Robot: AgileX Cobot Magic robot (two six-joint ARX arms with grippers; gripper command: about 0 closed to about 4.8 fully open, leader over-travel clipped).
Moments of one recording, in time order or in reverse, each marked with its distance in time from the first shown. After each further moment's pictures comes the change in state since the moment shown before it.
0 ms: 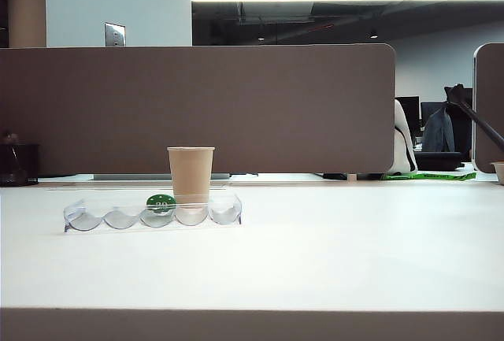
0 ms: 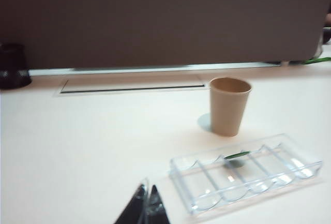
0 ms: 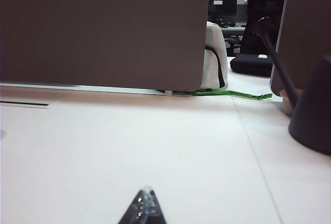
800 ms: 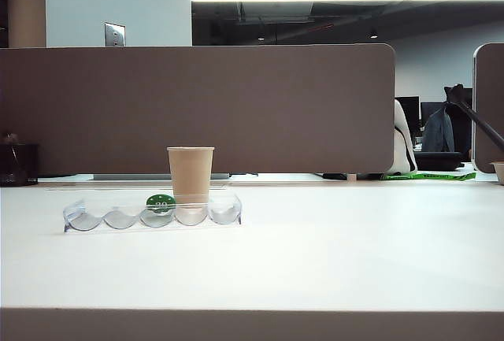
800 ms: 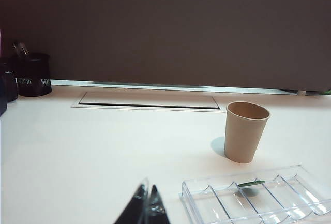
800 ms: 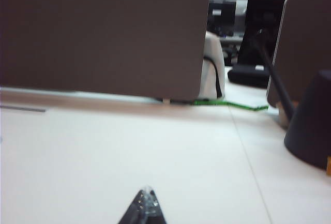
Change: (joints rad) left arm 0.000 0.000 -0.041 0.120 -0.073 -0.065; right arm 0.000 0.000 0.000 0.043 0.001 -0.017
